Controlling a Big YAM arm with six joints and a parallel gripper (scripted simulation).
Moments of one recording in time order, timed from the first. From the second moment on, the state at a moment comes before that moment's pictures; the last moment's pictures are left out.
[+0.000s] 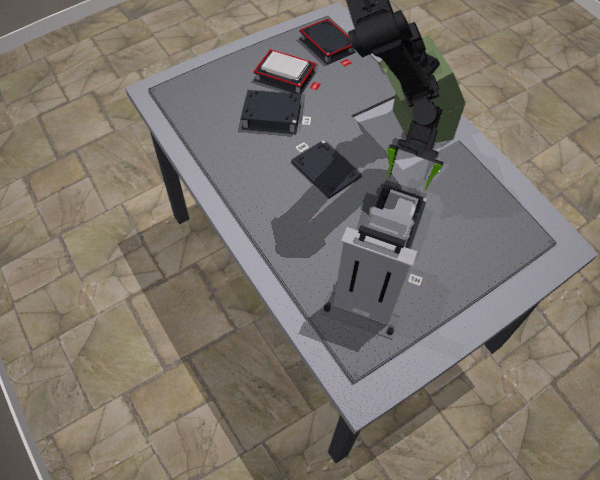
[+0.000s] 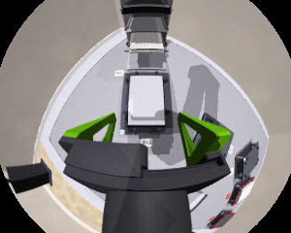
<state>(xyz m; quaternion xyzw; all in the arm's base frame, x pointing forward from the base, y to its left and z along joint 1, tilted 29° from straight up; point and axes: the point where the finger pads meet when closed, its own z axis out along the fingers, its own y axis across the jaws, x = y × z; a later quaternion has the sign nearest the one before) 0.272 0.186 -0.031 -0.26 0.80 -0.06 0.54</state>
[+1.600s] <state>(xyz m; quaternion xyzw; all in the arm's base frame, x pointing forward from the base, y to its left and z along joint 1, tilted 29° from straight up) 0.226 0.213 0.065 -0.26 0.80 -0.06 0.54</state>
